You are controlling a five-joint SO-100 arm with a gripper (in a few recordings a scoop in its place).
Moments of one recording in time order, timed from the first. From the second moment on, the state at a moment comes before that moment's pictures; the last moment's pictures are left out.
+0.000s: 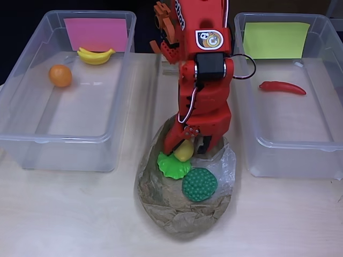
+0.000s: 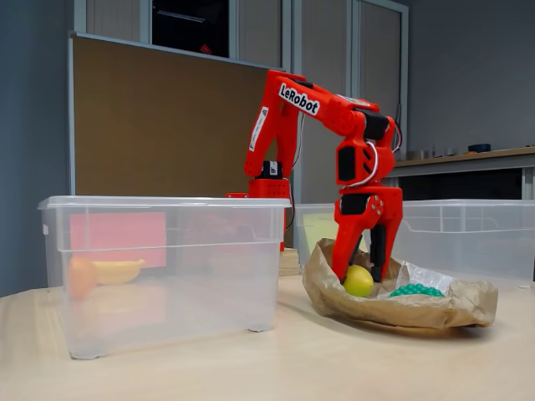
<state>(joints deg) -10.6 70.5 100.3 58.4 82.4</state>
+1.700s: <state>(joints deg) 44.0 97.8 110.0 71.1 43.5</state>
